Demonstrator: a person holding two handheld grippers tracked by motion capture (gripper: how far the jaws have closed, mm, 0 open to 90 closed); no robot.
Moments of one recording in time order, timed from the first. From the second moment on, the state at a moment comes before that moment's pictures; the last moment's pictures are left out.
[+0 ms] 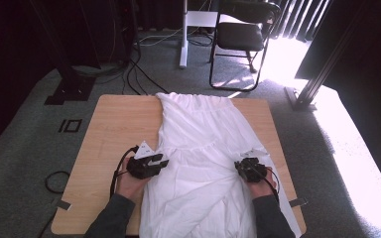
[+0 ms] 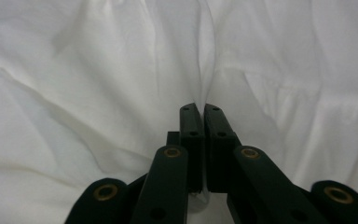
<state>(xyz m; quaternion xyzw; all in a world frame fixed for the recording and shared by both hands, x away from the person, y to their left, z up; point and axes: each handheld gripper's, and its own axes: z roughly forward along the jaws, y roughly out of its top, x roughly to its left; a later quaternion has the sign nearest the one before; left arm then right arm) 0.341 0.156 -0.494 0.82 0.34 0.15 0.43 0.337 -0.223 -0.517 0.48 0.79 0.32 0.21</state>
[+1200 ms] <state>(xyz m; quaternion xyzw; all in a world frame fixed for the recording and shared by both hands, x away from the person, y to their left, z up) 0.350 0.111 -0.519 0.84 0.34 0.12 0.40 0.348 -0.328 -0.515 0.59 0.71 0.29 0.27</state>
